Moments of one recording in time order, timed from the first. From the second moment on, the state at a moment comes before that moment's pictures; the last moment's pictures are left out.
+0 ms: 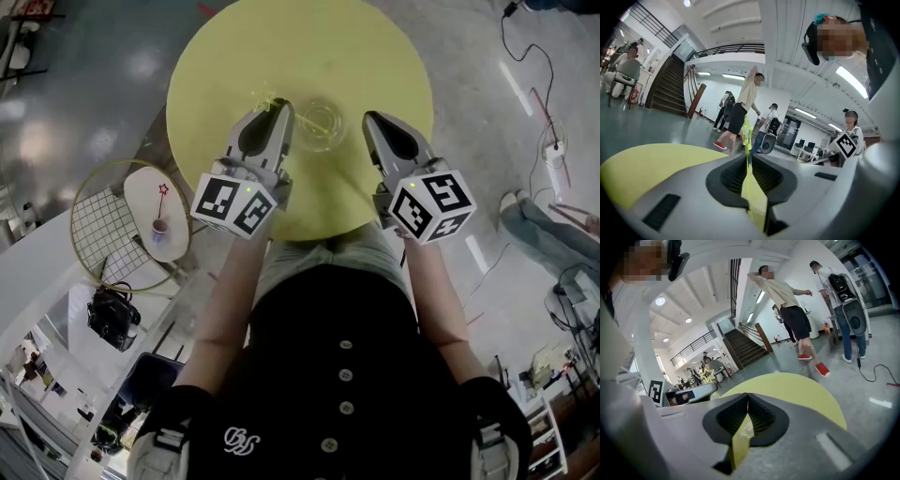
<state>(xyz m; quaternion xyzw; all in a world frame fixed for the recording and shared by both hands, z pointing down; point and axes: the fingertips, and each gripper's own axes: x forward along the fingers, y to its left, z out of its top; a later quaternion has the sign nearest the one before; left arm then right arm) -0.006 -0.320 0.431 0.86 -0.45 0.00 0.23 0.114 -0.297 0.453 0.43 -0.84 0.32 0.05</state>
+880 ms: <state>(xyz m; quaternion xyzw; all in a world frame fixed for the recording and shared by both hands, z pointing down) -0.022 -0.304 0.402 0.88 -0.42 -0.03 0.21 0.099 -0.279 0.411 0.46 -0.85 0.25 0.05</state>
